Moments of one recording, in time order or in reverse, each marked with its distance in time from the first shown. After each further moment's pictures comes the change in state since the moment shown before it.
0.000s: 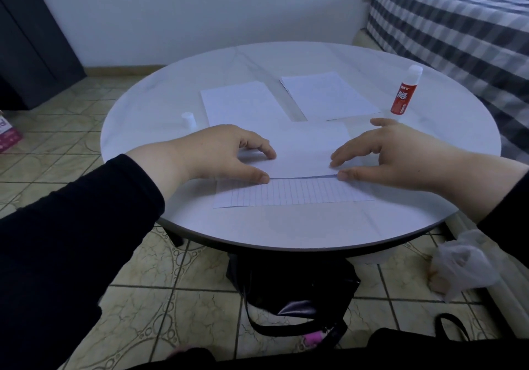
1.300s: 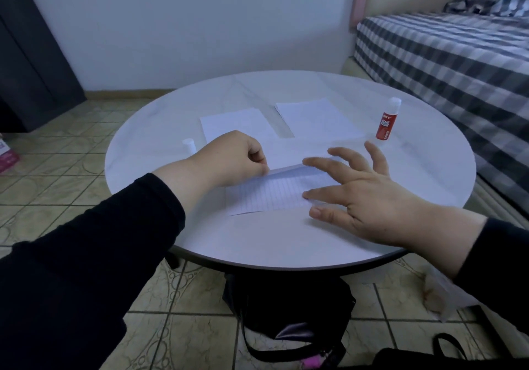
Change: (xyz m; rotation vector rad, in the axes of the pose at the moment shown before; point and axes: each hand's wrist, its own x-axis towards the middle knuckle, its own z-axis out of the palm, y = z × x) left_hand 0.016 0.025 -0.006 -0.100 0.227 -0.124; right_hand -0.017 -0.045 0.014 -0.332 -0.063 0.029
